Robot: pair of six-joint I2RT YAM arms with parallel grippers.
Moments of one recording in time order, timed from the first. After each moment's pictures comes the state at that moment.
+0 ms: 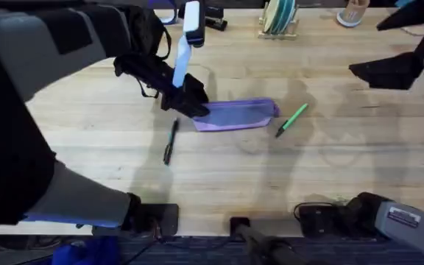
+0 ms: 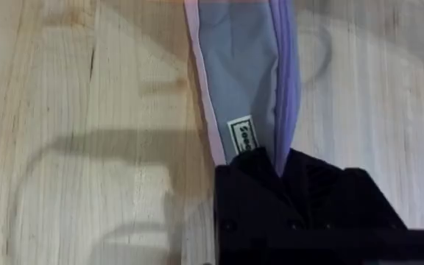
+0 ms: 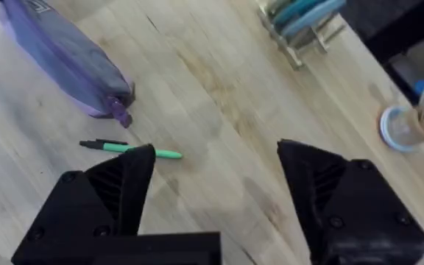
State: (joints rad) left arm -0.14 1.68 1.12 -1.01 0.76 1.34; right arm -0.38 1.29 1.31 -1.11 -0.69 -1.19
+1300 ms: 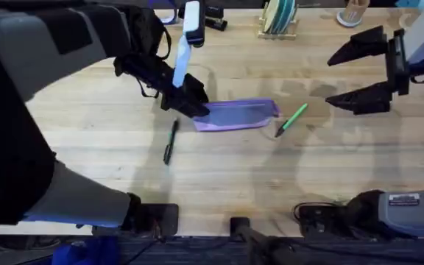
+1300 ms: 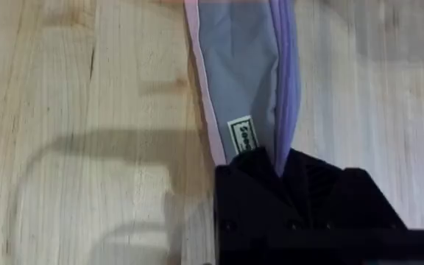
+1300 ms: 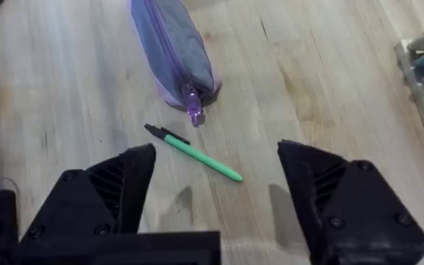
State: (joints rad) left arm -0.14 1.68 1.12 -1.01 0.76 1.34; right arm -0.38 1.62 1.31 -1.39 -0.87 -1.74
